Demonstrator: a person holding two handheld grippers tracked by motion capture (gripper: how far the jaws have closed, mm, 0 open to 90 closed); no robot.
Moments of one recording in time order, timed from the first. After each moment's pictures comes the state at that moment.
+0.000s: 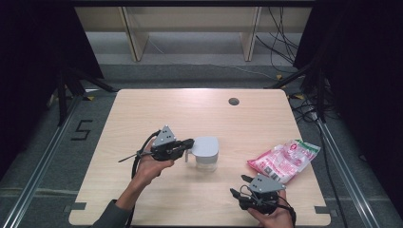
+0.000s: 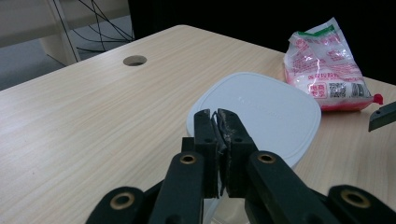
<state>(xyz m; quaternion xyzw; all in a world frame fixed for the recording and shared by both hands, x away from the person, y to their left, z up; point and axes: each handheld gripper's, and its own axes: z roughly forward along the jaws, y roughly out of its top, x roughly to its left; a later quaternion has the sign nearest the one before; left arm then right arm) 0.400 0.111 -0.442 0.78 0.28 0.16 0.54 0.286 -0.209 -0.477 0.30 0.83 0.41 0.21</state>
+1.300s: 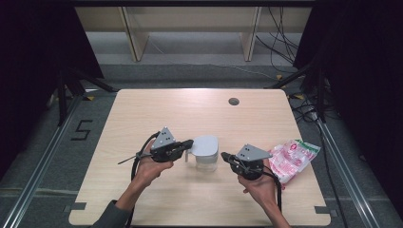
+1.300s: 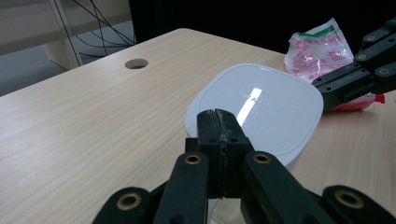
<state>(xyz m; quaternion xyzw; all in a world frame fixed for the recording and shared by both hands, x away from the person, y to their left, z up) 0.397 0.113 -0.445 0.77 0.28 0.16 0.55 0.357 -0.176 -0.450 0.28 0.81 0.47 0.22</state>
